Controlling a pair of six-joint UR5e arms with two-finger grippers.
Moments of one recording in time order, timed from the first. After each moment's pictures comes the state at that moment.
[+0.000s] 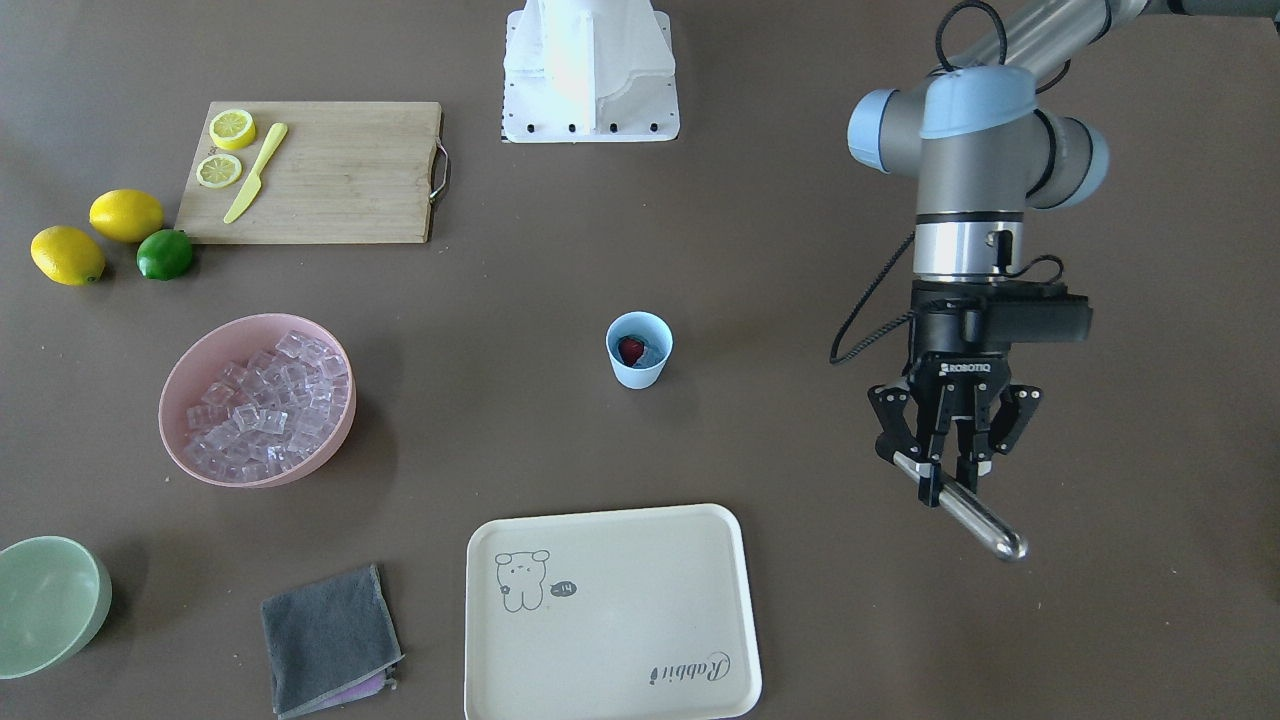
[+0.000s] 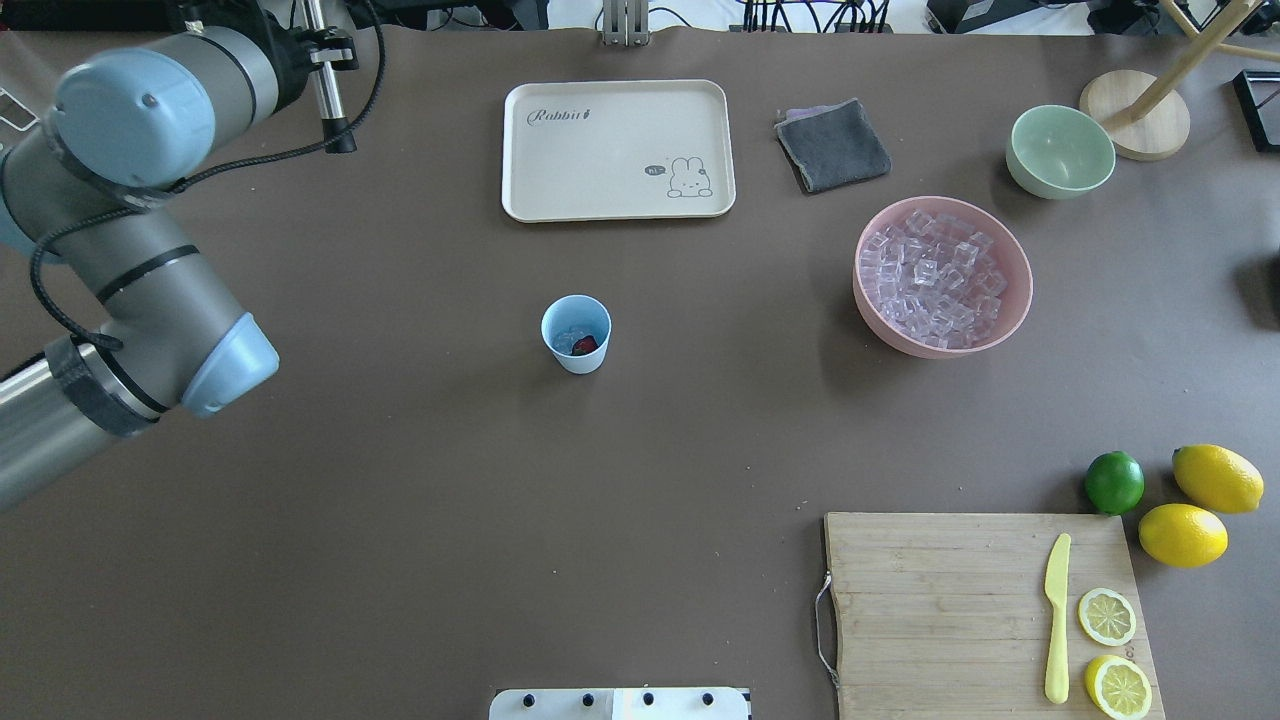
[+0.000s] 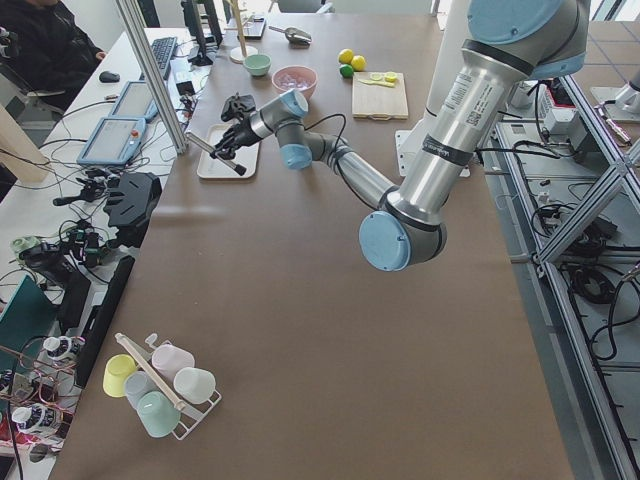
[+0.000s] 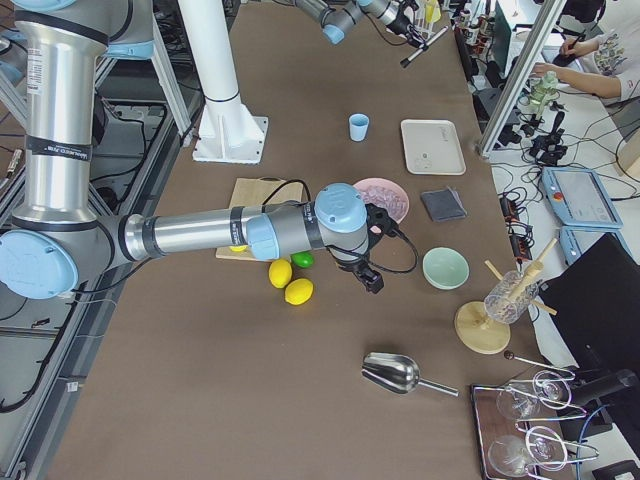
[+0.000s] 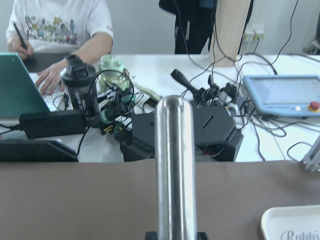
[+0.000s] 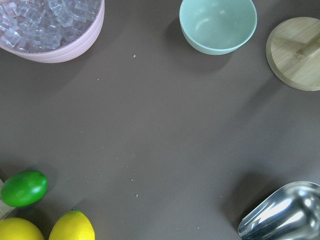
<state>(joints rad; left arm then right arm) -0.74 -2.09 -1.66 -2.16 -1.11 -1.02 1.56 -1.71 1.85 -1.44 2.47 -0.56</state>
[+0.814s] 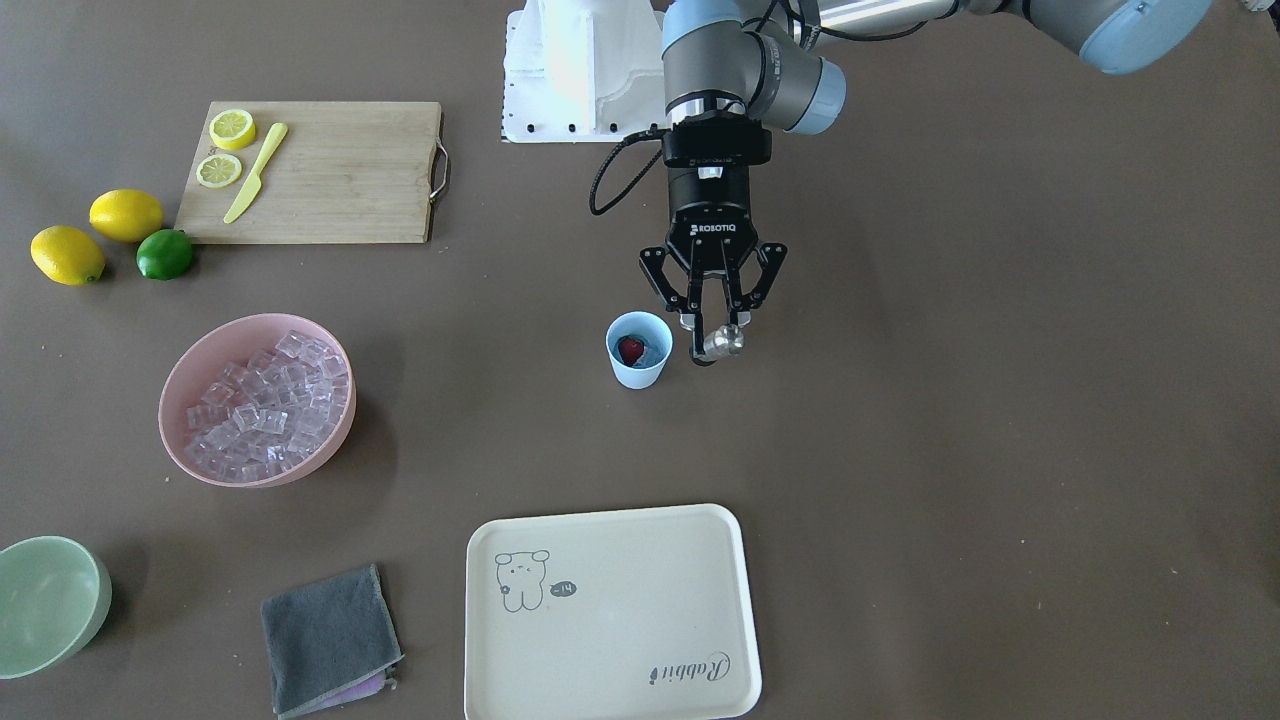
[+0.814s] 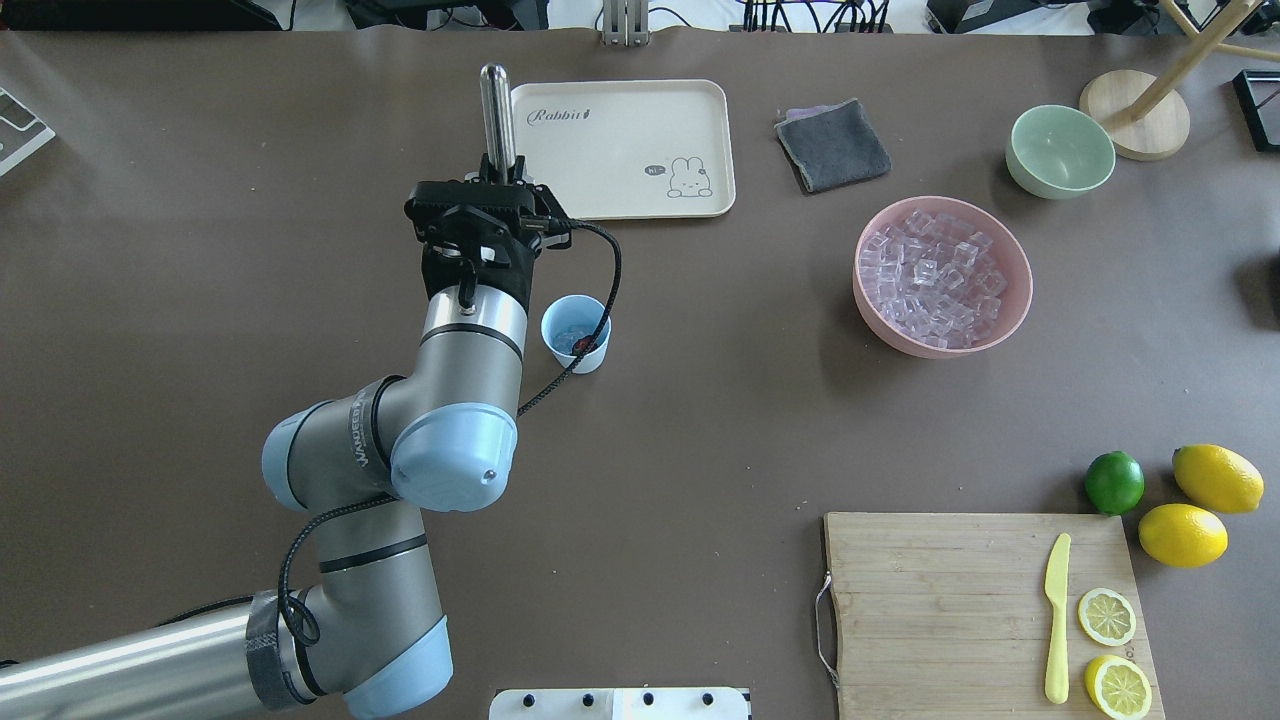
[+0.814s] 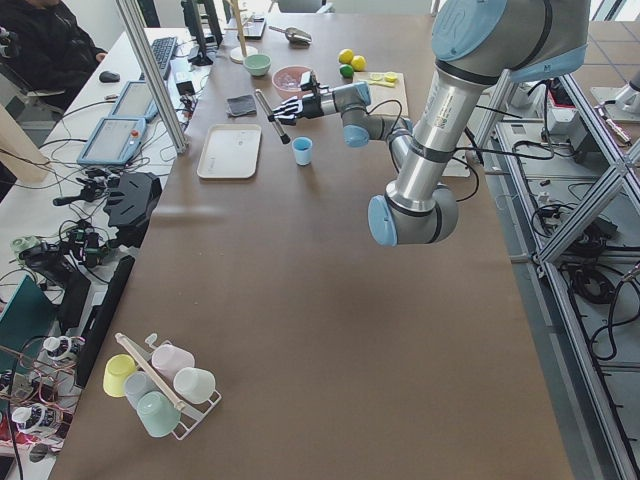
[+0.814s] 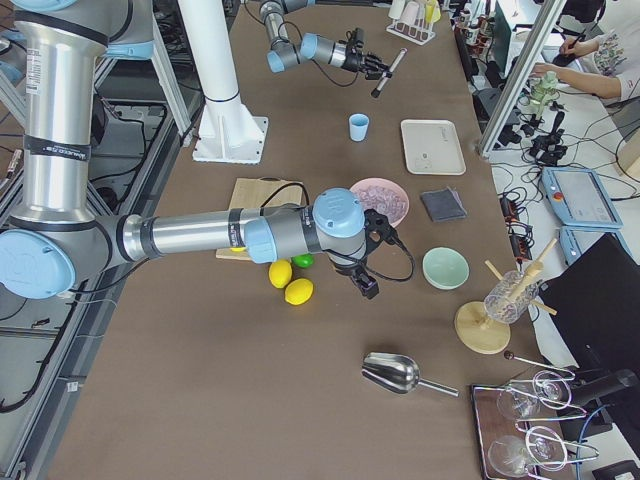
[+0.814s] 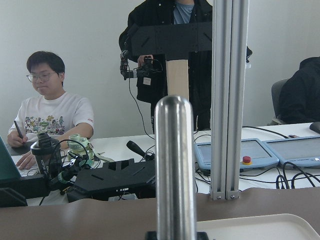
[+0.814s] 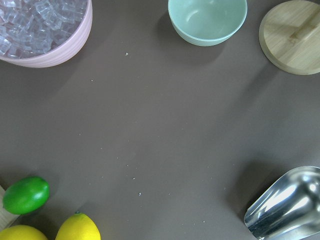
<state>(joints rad) -0.35 -2.18 -1.68 -2.08 -0.57 -1.04 1.56 -1.71 1.85 -1.44 2.47 -0.49</state>
